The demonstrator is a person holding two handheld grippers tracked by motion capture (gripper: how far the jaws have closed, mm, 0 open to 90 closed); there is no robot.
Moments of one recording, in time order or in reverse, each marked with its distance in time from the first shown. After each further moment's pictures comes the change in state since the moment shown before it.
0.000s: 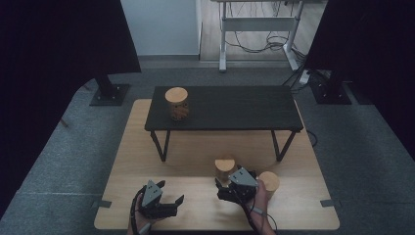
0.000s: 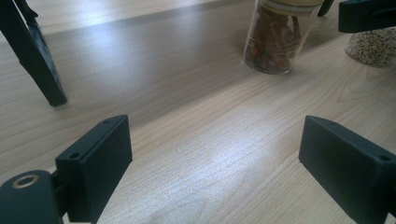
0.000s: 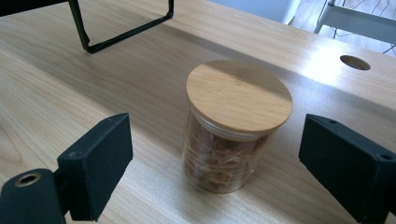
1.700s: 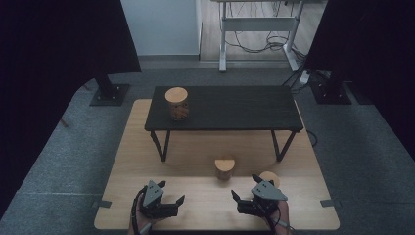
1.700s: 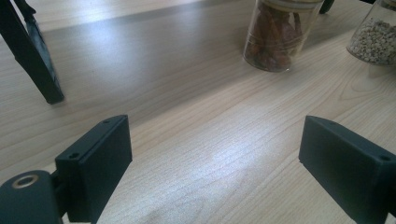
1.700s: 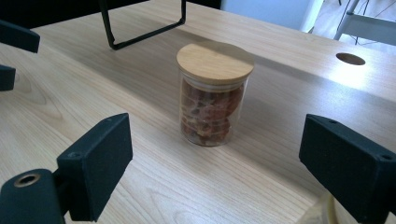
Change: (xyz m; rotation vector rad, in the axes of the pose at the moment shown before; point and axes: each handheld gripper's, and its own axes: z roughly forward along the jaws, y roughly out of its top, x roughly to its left) left arm -0.001 -0.001 0.002 0.006 0.002 -0.003; right arm -0.032 -0.029 -0.054 -0.061 0.098 0.015
